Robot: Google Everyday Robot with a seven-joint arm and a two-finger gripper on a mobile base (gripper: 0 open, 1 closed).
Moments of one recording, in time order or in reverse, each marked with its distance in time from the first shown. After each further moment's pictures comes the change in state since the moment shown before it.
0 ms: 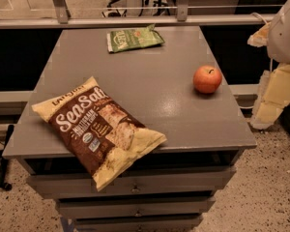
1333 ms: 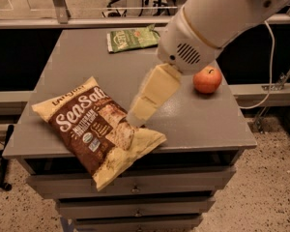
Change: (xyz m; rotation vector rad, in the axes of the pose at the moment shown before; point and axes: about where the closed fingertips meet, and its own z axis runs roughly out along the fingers) arm -0.188 0.051 0.035 -0.204 -0.364 0.126
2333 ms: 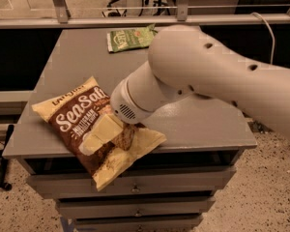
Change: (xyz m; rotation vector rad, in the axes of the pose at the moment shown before) arm -0.020 0.013 0.150 0.000 -0.144 0.096
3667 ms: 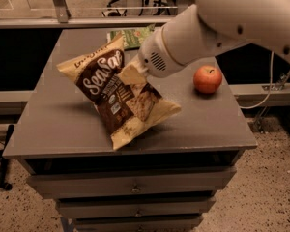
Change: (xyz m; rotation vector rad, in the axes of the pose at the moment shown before) arm -0.033 -0.071 -0.080 0.081 -0.110 0.057
